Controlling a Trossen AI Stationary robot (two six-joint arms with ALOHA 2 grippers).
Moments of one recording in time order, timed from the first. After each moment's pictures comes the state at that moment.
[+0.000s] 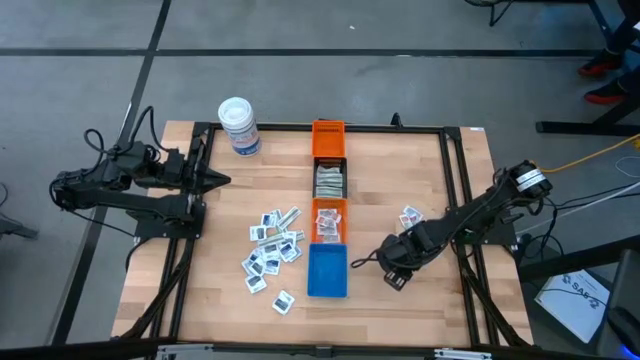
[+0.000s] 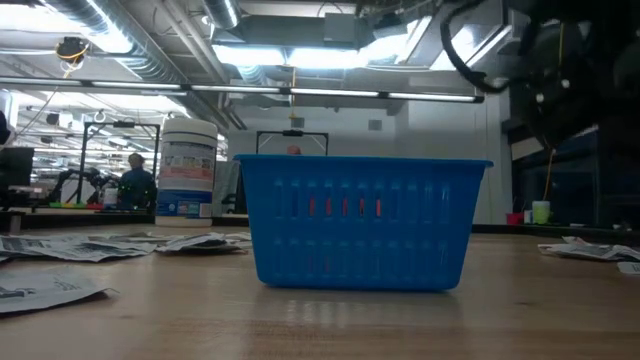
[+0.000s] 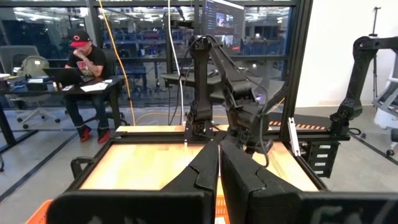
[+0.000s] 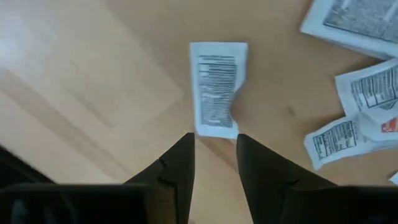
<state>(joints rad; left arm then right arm) 0.00 0.39 0.78 -0.39 -0.01 0.00 0.45 1.53 0.86 -0.75 -0.22 1.17</state>
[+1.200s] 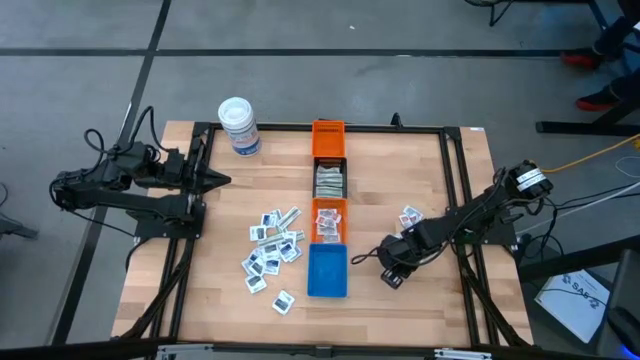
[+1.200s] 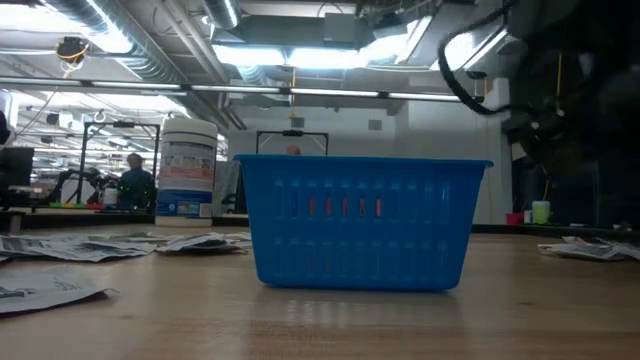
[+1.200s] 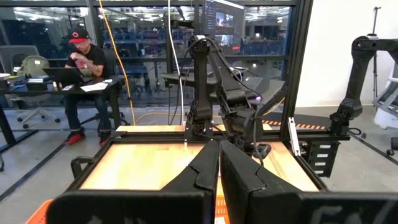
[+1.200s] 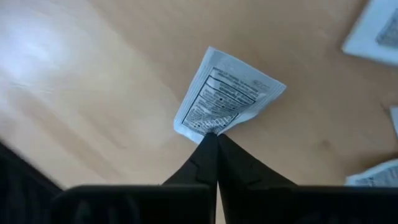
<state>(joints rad) 0.00 0.39 0.78 -0.39 -0.01 0.00 0.42 1.51 0.74 -0.51 -0.26 1.20</state>
